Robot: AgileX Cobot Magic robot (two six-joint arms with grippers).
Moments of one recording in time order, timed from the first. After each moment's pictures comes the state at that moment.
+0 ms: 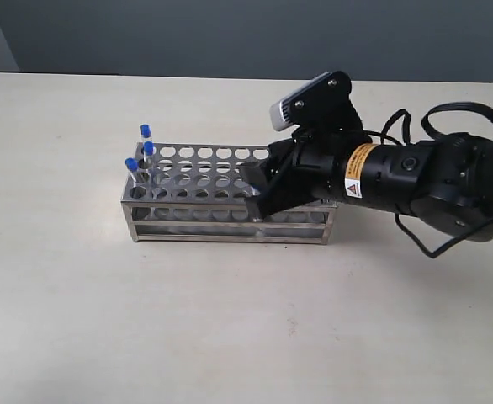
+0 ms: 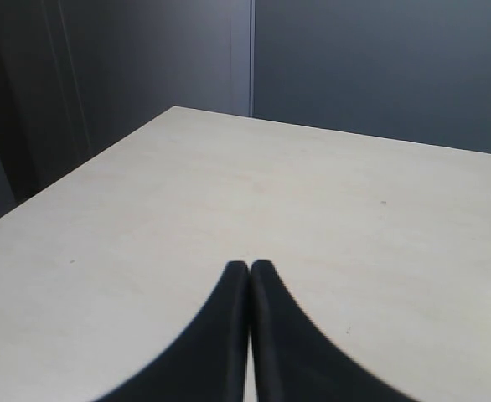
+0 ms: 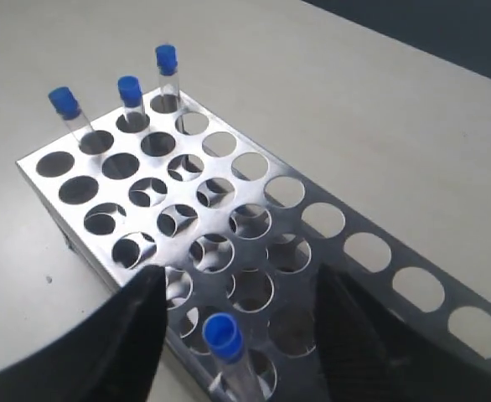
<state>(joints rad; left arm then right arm) 0.34 0.00 0.00 0.47 0.29 -0.51 0.70 1.66 -0.71 -0.54 -0.43 0.42</state>
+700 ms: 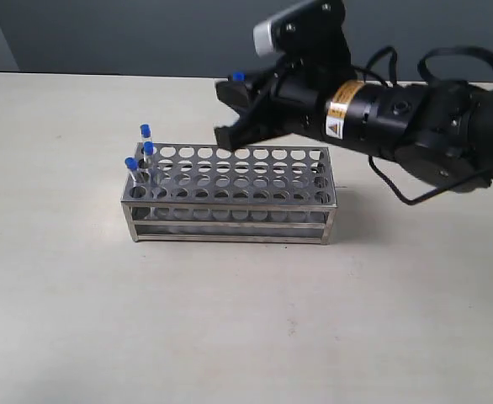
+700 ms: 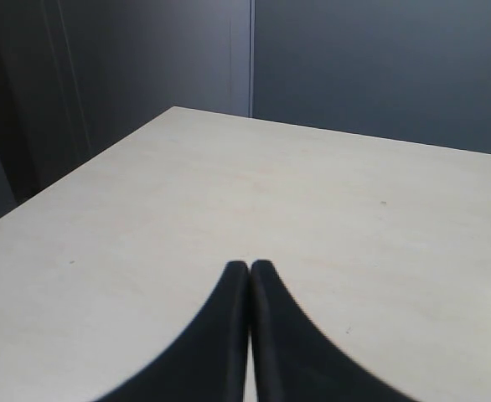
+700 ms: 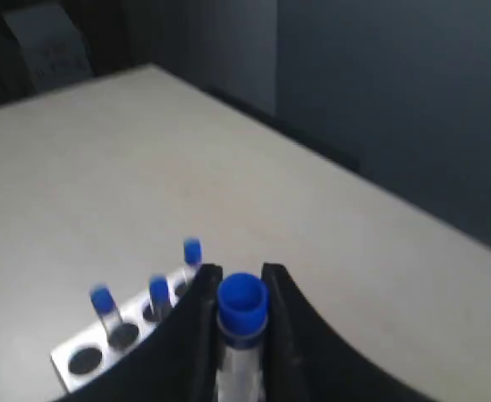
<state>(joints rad) 0.34 0.00 0.00 0.47 0.29 -0.51 0.72 1.65 -0.87 -0.54 -0.52 0.42</state>
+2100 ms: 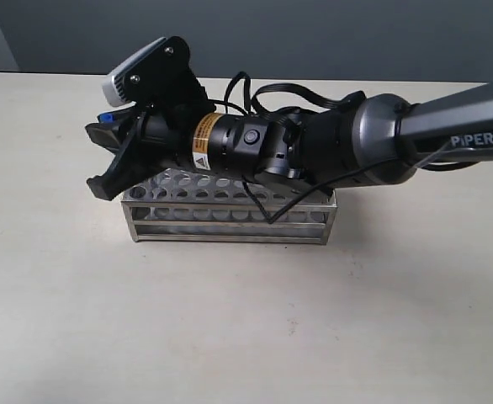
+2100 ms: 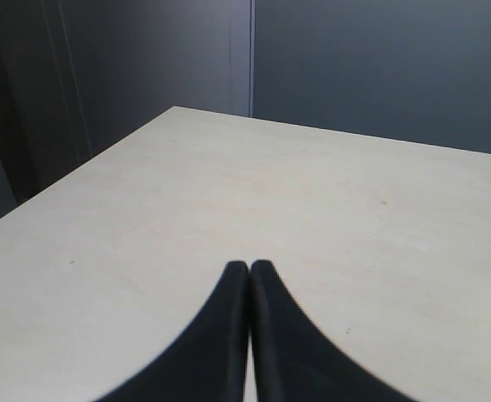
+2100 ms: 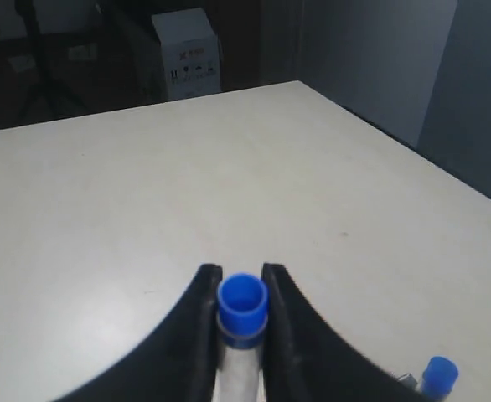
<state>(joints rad) 0.34 0.00 0.00 0.47 0.29 -0.51 0.94 1.96 -1.16 -0.57 -0.55 0.42</state>
